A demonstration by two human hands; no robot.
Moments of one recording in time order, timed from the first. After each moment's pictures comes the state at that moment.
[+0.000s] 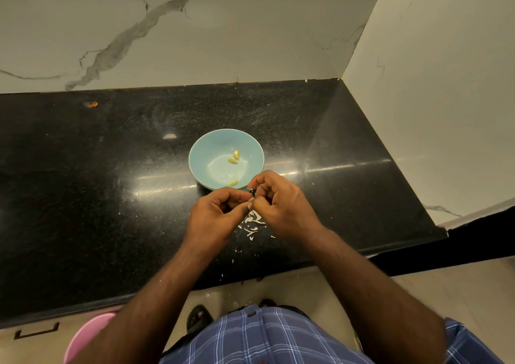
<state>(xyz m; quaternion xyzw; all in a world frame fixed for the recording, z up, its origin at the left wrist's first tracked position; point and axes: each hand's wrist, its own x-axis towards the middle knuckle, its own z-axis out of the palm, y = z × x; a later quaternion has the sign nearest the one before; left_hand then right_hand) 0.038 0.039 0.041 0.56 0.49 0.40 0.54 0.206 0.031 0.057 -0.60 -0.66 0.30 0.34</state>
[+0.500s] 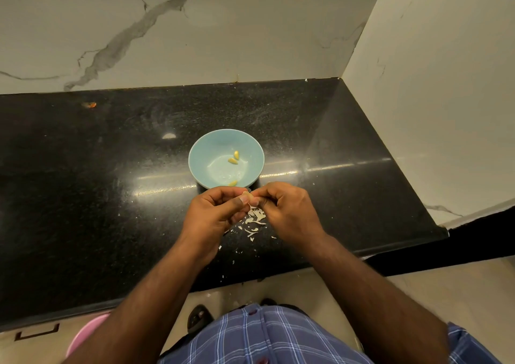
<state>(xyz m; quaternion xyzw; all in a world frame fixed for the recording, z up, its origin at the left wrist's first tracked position) 0.040 0.045 0.050 0.33 0.45 0.43 0.71 0.207 0.026 0.051 -0.61 -0.65 0.25 0.36</state>
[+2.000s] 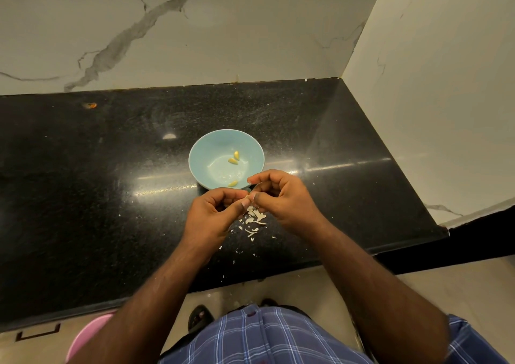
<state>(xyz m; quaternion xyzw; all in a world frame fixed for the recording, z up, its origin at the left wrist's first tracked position) 0.037 0.043 0.045 0.50 0.50 0.41 0.58 0.211 0.039 0.059 -0.57 -0.53 0.47 0.41</state>
